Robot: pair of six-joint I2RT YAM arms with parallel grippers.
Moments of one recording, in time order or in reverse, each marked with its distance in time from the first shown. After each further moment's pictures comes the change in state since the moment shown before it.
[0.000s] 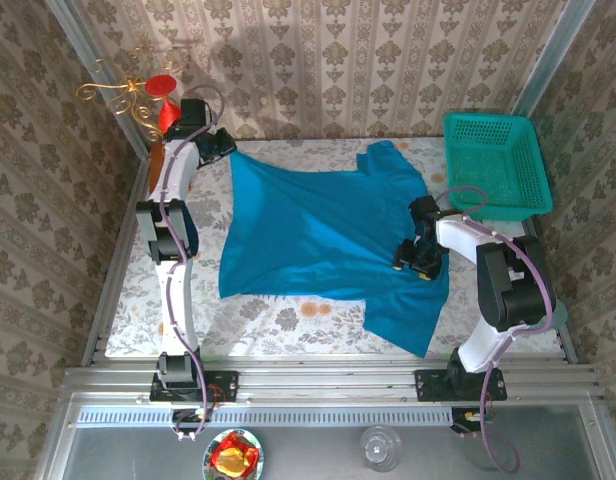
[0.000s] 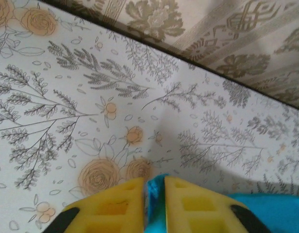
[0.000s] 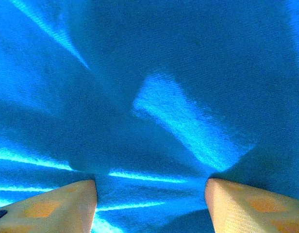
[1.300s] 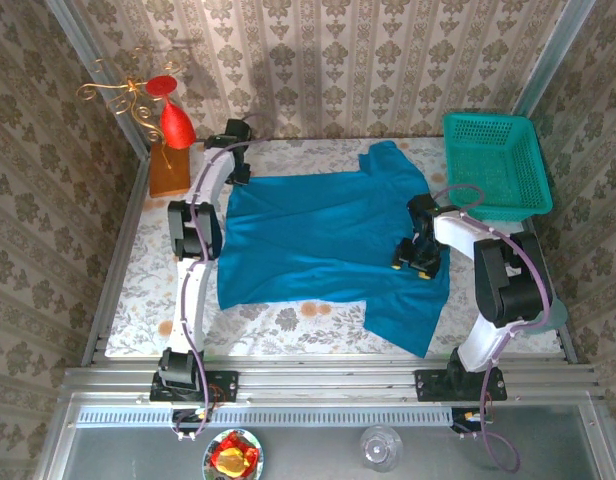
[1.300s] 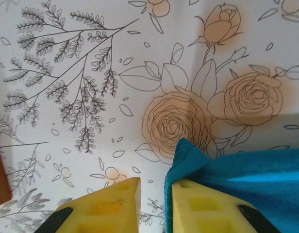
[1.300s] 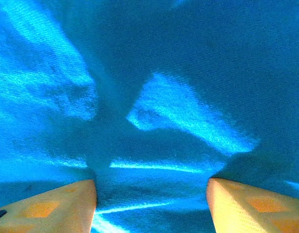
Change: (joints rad) left arm -0.145 0.157 0.094 -0.269 -0.544 0.467; right arm 0.008 0.031 0.040 -0.034 -0.003 -0.004
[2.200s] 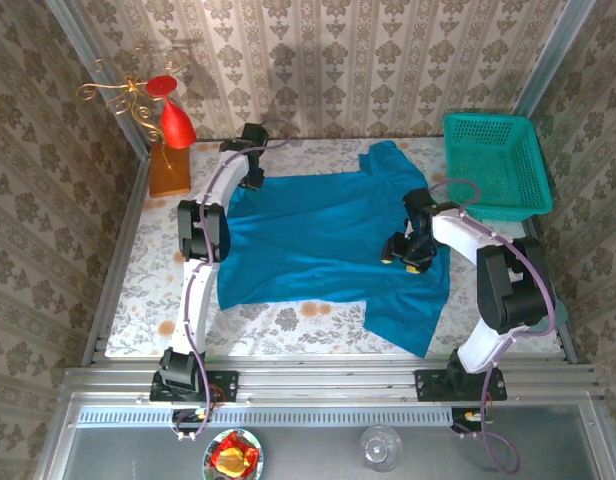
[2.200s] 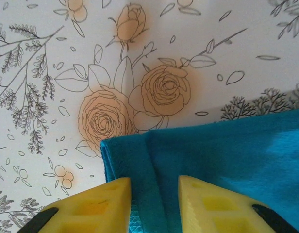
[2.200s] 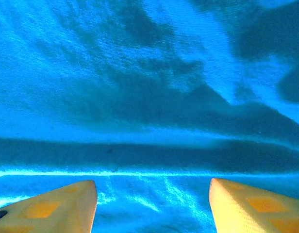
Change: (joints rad) left arm -0.080 -0.010 -0.052 0.017 -0.059 0.030; right arm 0.038 -0.035 0.042 -0.003 -0.121 -0.008
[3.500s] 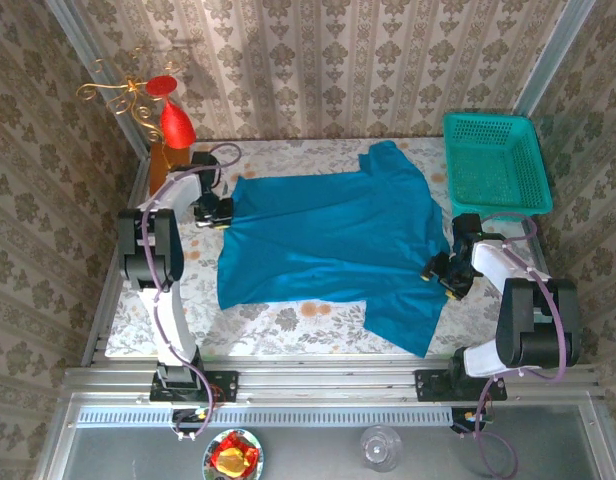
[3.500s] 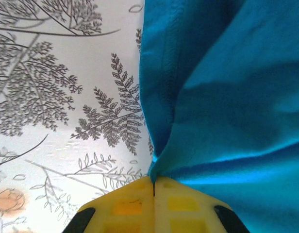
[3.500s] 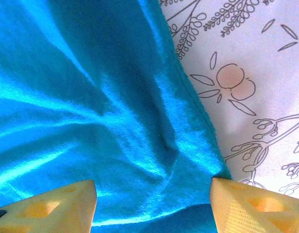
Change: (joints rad) left arm 0.177 -0.600 -0.920 0.124 0.422 -0.216; right arm -0.286 -0.258 -0.310 0.045 0.075 0.042
